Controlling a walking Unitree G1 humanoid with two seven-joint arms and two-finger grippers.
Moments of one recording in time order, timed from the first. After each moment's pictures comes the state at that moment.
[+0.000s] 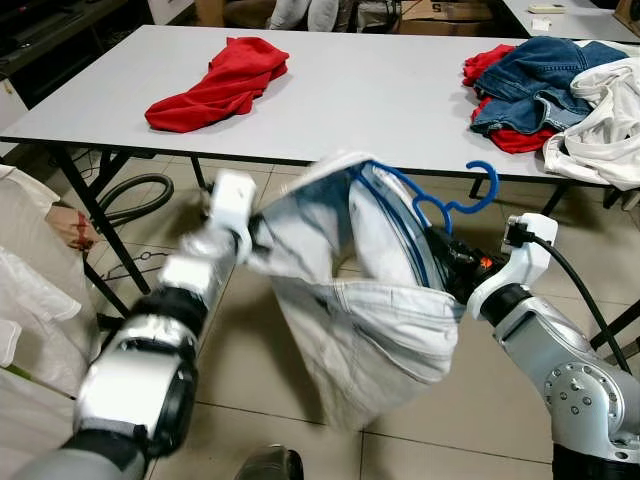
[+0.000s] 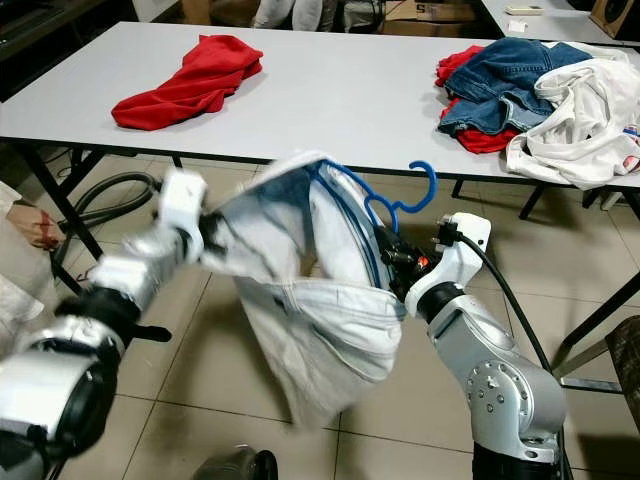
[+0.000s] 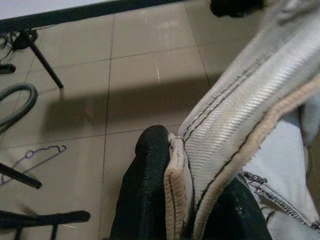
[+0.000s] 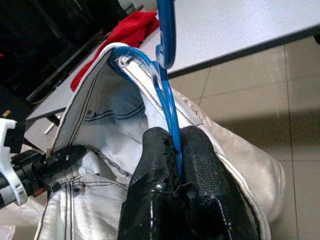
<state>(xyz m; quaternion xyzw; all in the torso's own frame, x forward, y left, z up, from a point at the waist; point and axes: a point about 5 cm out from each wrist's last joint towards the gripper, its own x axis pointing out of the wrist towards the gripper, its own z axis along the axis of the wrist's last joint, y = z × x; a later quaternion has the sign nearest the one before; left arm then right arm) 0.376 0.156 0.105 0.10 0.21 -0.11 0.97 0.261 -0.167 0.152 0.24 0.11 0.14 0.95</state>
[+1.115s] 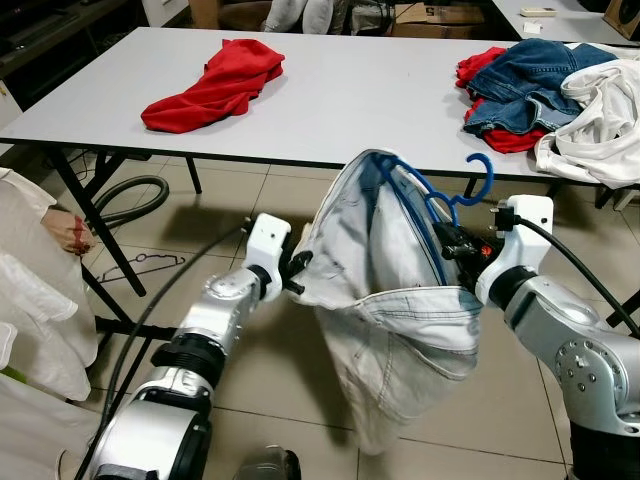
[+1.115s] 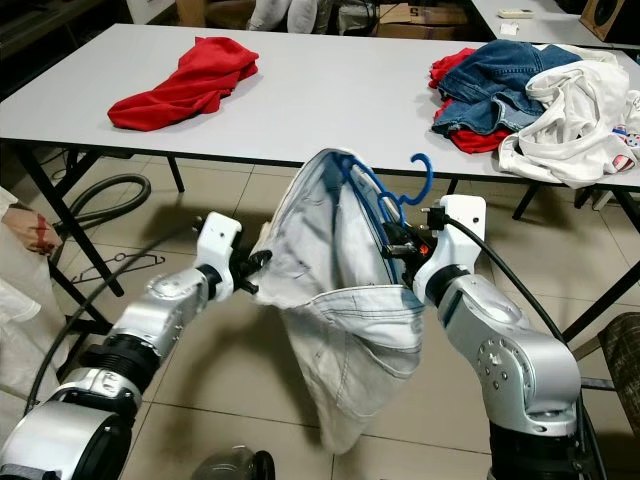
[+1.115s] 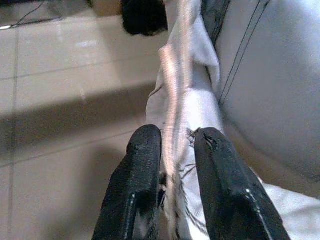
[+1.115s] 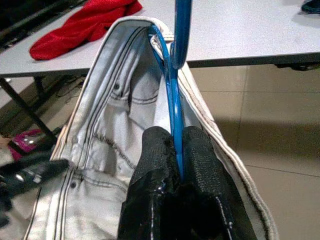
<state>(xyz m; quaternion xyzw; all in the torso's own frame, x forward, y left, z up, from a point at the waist) 0.346 0.118 0.080 0.01 0.17 -0.28 0.95 0.273 -0.176 0.164 0.10 0.14 0.12 0.98</state>
